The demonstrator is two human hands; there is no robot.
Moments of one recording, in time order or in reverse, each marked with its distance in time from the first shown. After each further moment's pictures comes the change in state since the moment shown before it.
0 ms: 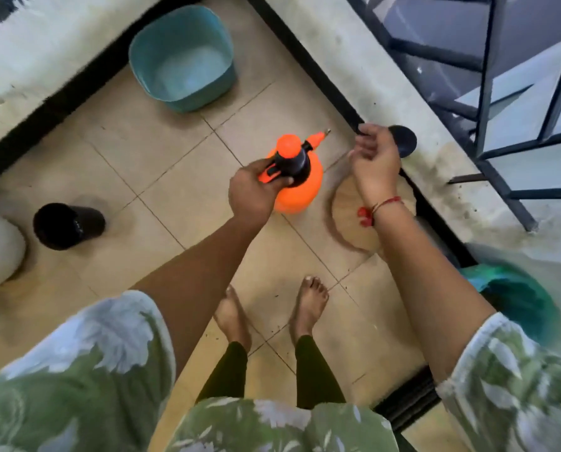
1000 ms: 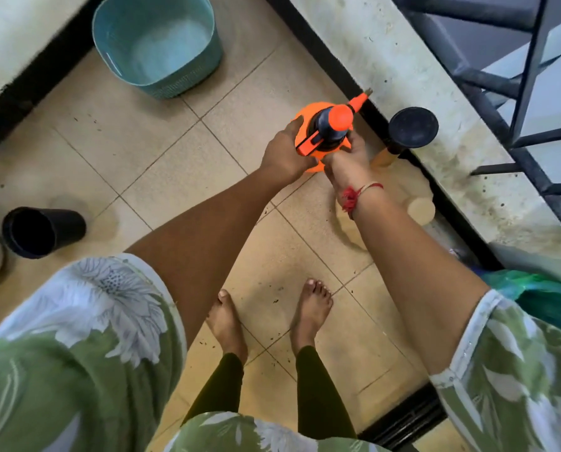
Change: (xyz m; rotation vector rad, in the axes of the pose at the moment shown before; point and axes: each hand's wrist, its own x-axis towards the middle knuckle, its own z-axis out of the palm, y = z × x) left_hand 0.077 0.009 0.075 0.219 -0.405 0.033; right_hand 0.045 0.063 0.060 0.359 -0.060 0.499
